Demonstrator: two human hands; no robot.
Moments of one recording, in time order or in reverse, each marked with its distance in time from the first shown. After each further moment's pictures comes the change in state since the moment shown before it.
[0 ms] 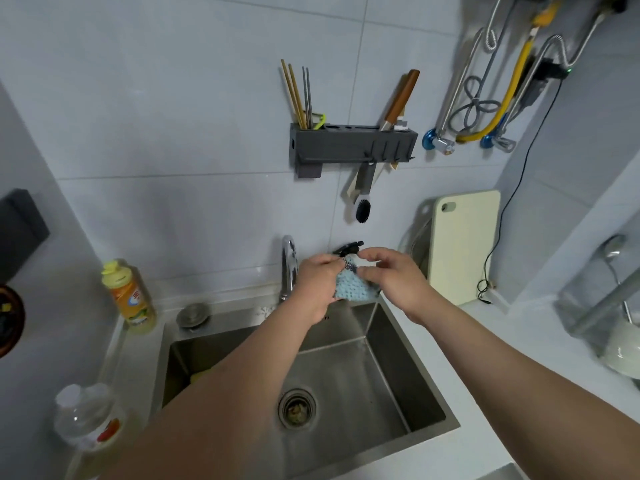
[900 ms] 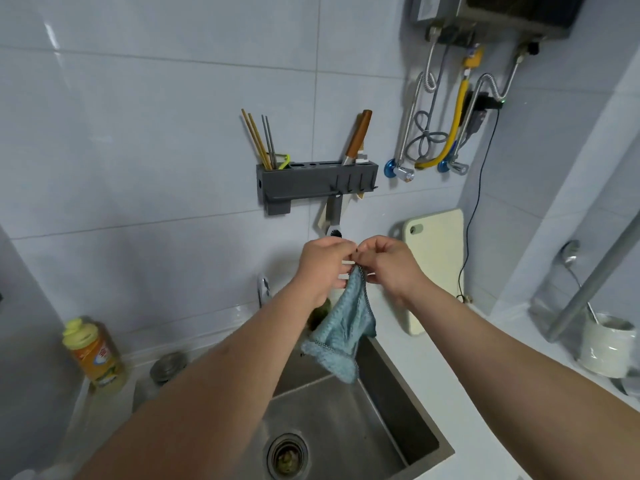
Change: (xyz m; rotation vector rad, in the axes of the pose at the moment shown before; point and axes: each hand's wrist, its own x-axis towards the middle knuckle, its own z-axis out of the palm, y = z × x) left_hand 0.009 0.074 0.058 0.179 -0.183 0.183; right_hand 0.035 -0.037 -0.042 0.274 0.115 -0.055
